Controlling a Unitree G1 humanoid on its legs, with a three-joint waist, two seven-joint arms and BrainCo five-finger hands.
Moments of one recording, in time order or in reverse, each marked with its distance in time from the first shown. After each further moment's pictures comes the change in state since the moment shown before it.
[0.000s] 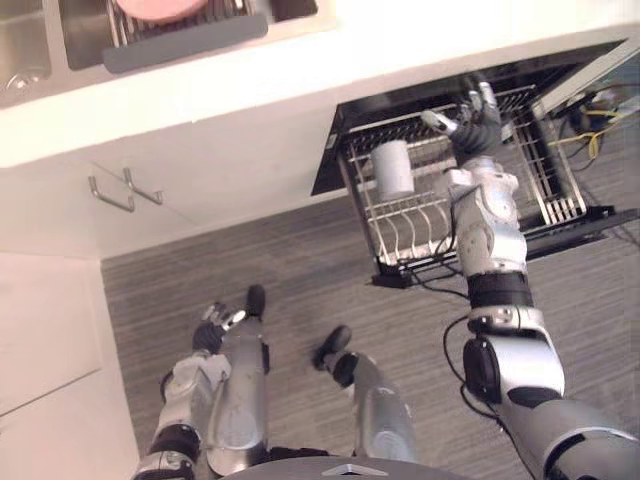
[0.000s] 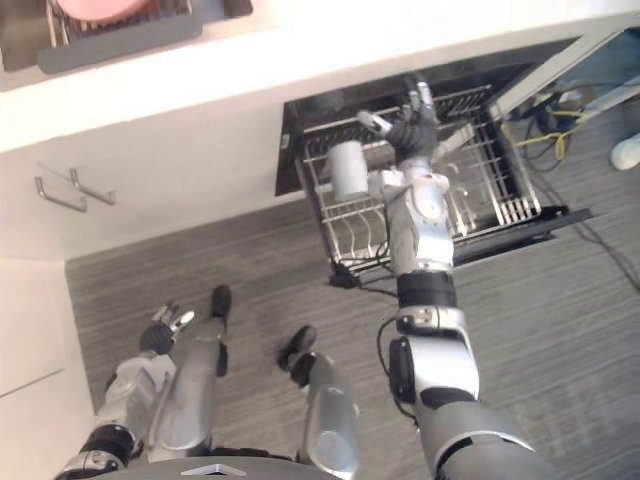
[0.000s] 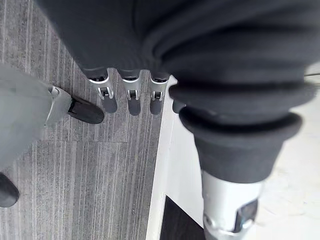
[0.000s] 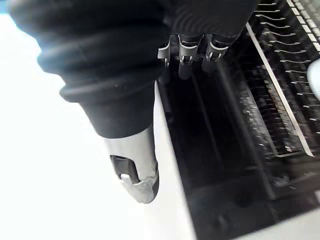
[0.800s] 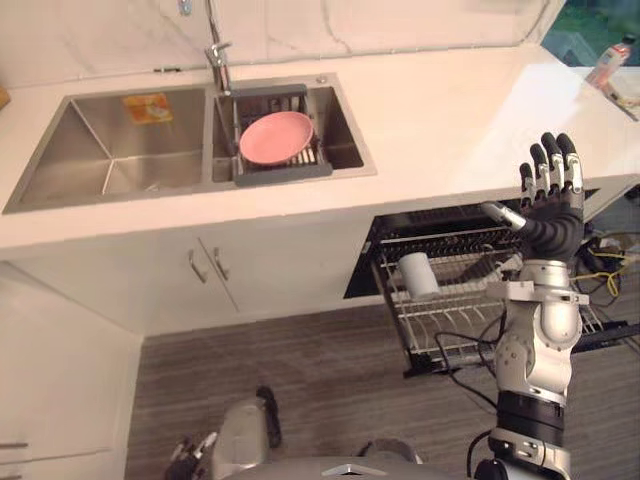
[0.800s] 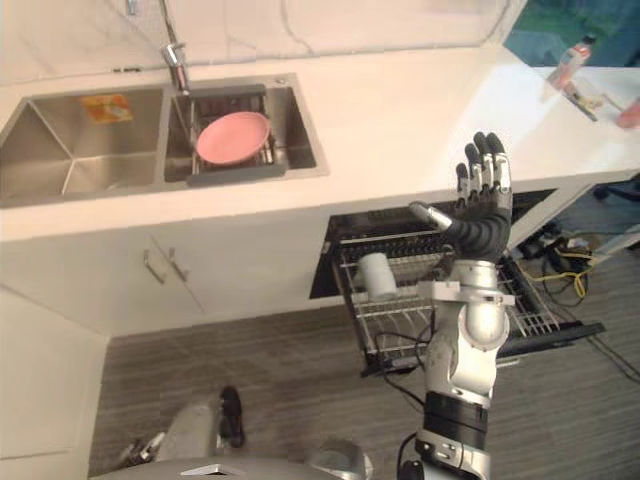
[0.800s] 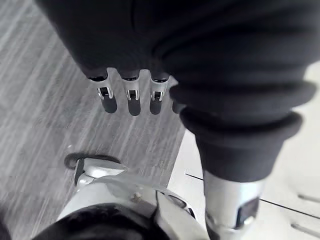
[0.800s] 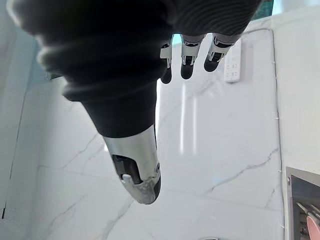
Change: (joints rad) left arm 0.322 -0.004 0.082 0.251 0.105 -0.061 0.049; right arm 0.564 0.094 -0.200 -0.471 -0.068 -0.212 0.220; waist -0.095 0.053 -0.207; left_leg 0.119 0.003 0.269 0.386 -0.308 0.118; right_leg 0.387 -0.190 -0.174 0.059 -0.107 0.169
